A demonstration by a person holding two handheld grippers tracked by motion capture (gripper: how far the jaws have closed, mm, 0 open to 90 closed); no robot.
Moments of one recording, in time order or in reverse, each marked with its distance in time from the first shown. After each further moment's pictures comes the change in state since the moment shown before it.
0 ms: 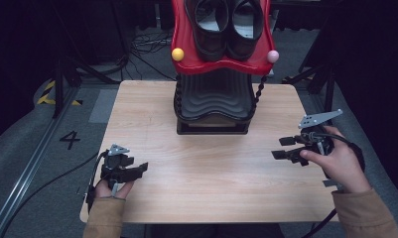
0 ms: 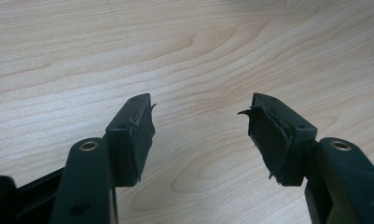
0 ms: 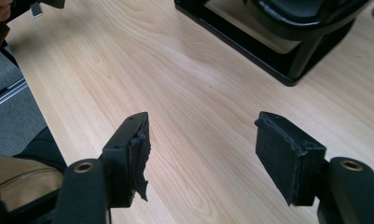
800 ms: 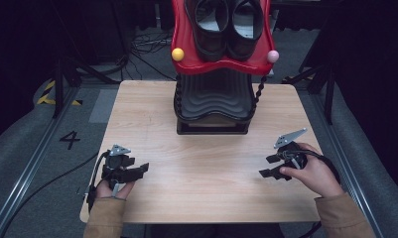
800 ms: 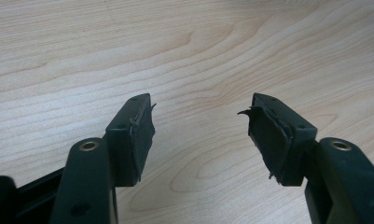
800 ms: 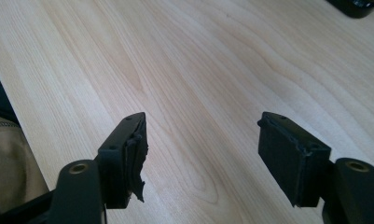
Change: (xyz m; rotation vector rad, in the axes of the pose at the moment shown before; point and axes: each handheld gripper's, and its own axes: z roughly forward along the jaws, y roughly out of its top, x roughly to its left) left arm -0.001 0.000 0.002 -0.001 -0.002 0.002; right arm -0.004 -0.036 0.069 0.191 0.026 -0.055
